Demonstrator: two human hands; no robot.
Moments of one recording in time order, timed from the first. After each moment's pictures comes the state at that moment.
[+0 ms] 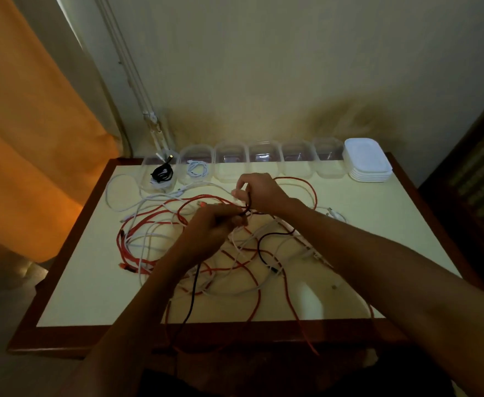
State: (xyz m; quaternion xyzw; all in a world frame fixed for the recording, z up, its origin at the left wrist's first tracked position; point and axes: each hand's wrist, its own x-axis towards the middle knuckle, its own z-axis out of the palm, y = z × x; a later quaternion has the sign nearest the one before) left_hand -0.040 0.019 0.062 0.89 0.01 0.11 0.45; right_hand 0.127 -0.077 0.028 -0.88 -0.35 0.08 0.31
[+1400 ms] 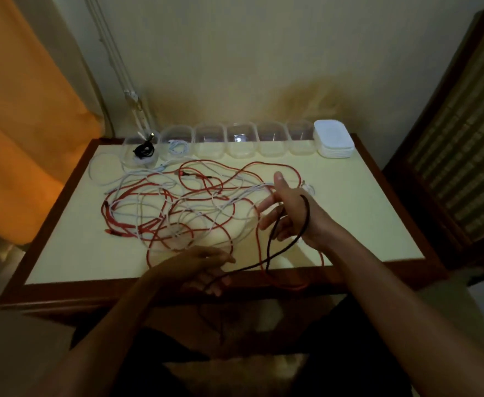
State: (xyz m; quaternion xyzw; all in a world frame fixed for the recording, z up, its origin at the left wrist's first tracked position) left_hand -0.136 -0.030 0.005 0.72 0.15 -0.28 0.61; right_hand -0.020 -0.230 0.087 -0.76 -0.08 0.31 0.56
